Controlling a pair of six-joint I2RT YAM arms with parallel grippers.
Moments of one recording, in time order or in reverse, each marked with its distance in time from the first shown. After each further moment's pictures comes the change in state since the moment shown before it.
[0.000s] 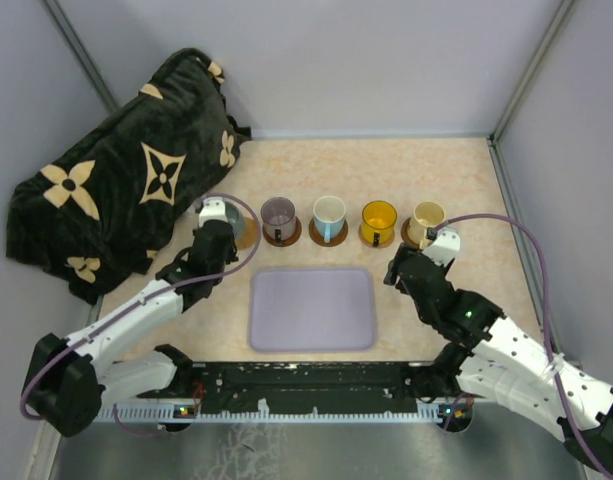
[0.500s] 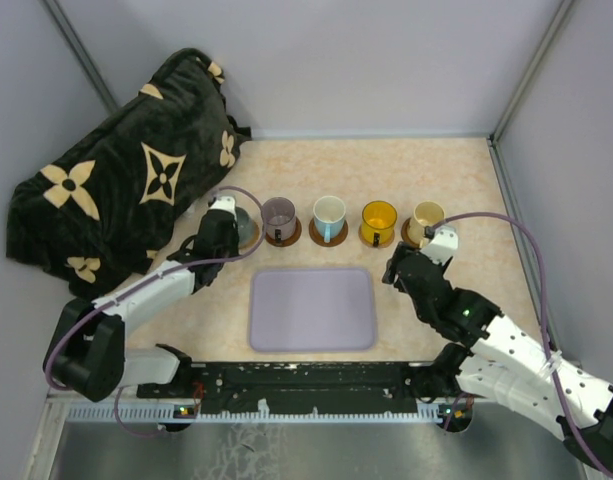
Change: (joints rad) left arm 0.145 0.227 0.028 0.101 0.241 0.103; right arm 0.000 0.014 0.000 0.029 0.000 -0.013
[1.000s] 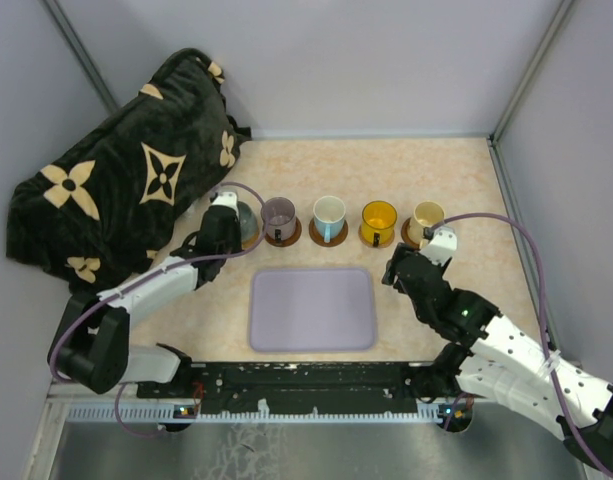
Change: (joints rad) left arm 0.000 0.041 0.028 0.055 0.018 -0.004; right arm 0.000 0.004 -0.011 0.008 -0.002 -0.002
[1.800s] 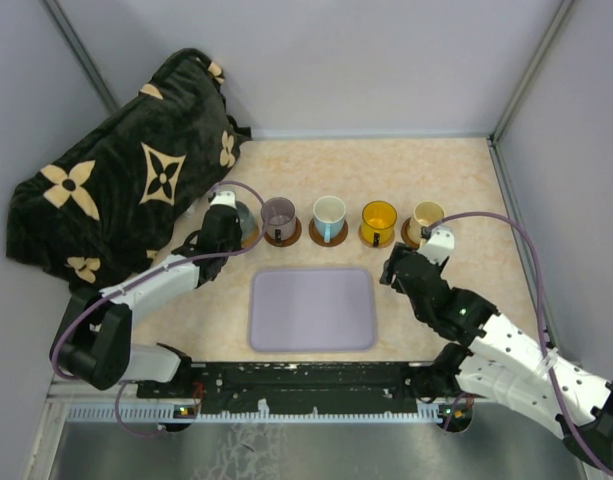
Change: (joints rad) left arm 0.000 0.027 0.011 -0.003 -0.039 -0.042; right arm 0.000 0.013 -0.002 0.016 -0.017 0.000
